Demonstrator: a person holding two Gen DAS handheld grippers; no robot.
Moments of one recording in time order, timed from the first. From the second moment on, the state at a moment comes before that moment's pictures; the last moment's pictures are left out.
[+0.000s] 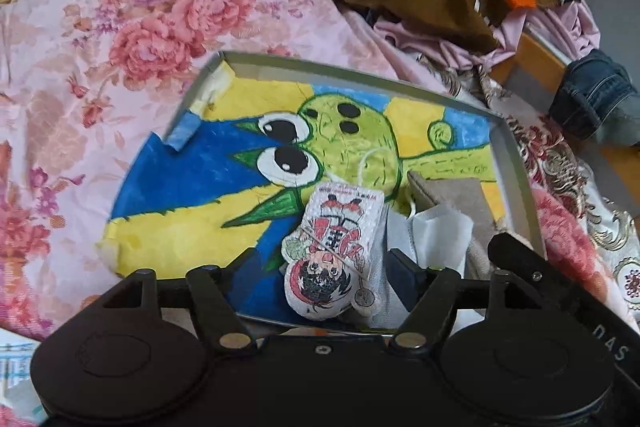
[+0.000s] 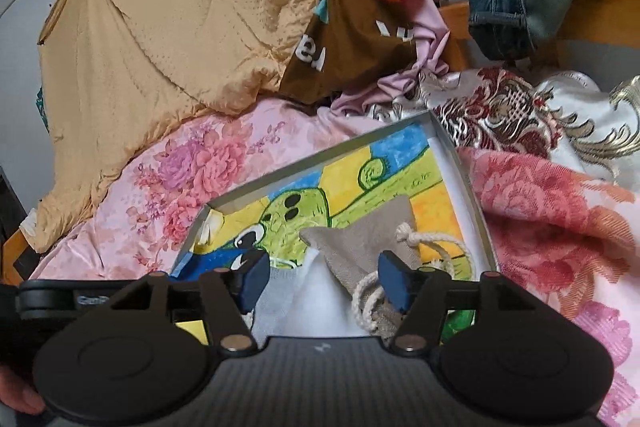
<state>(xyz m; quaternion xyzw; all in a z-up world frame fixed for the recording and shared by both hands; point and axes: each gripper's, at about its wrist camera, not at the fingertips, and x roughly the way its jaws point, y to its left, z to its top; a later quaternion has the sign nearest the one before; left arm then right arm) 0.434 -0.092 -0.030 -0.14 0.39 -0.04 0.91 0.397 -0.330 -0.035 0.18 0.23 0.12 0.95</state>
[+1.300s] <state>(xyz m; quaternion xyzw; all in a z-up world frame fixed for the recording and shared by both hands) 0.210 -0.051 0.051 -0.13 0.27 -0.09 0.95 0.194 -0.307 0.032 0.10 0.13 0.14 0.98</state>
